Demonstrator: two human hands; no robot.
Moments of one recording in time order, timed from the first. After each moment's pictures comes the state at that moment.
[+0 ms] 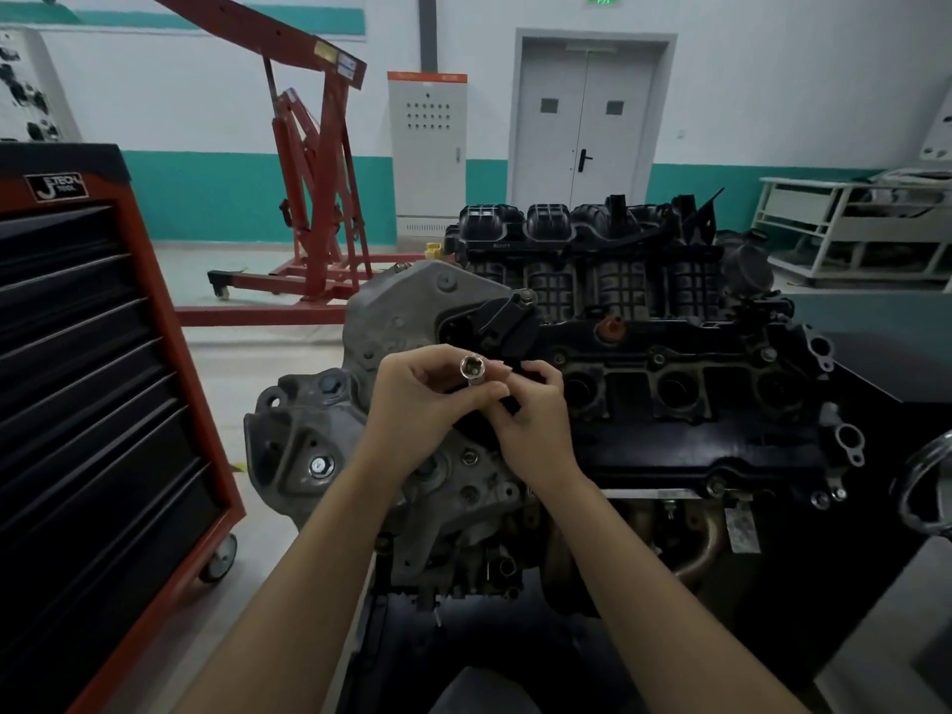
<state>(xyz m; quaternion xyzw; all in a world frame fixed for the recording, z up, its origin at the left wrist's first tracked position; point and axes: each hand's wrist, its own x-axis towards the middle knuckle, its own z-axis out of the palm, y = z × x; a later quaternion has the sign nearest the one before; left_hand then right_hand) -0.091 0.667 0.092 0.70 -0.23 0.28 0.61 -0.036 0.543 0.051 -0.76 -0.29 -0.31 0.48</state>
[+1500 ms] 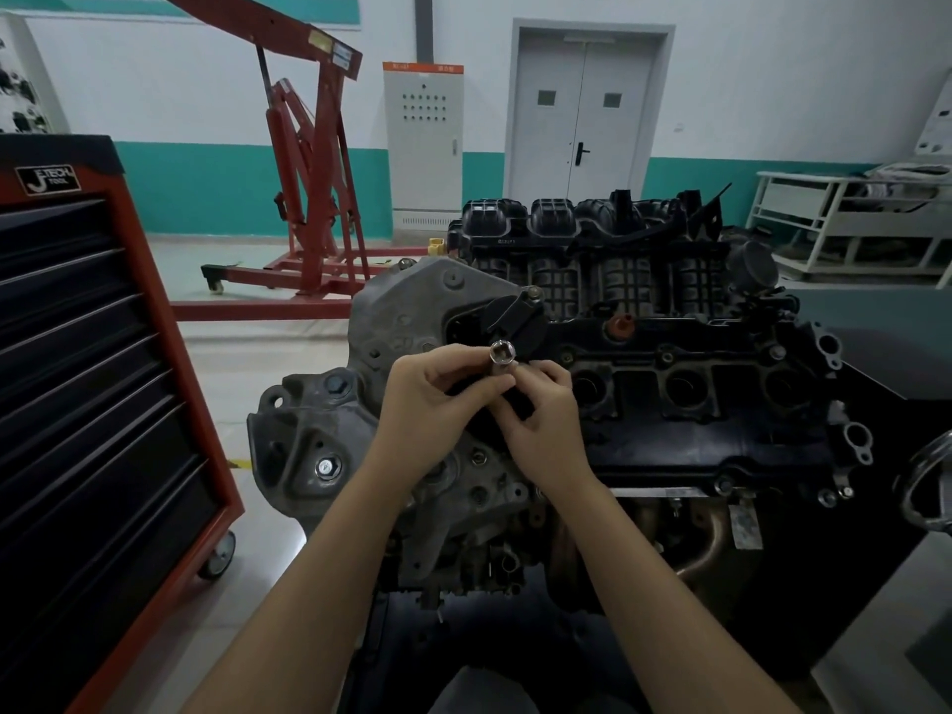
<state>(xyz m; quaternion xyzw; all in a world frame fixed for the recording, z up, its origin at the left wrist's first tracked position) -0.086 0.668 0.087 0.70 -0.24 0.29 0.61 -0.040 0.542 0.051 -0.77 -0.29 -0.30 0.49</state>
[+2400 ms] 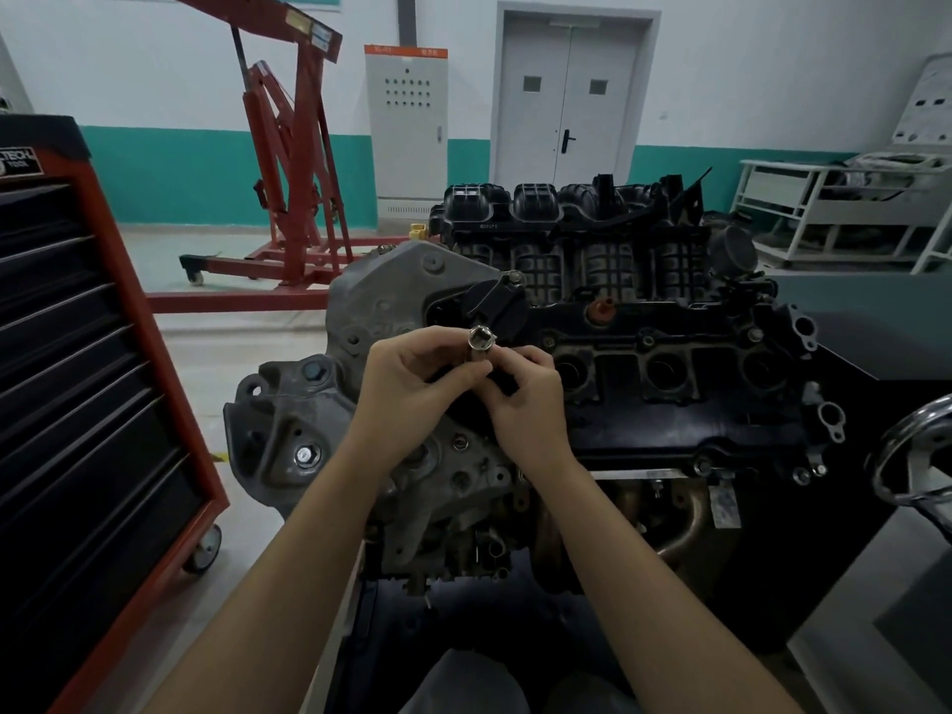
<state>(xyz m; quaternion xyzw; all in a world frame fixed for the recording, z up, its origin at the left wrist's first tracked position) -0.090 0.668 0.091 0.70 -0.24 0.28 0.61 -0.038 0.543 0.052 -0.77 -0.24 -0.26 0.53</state>
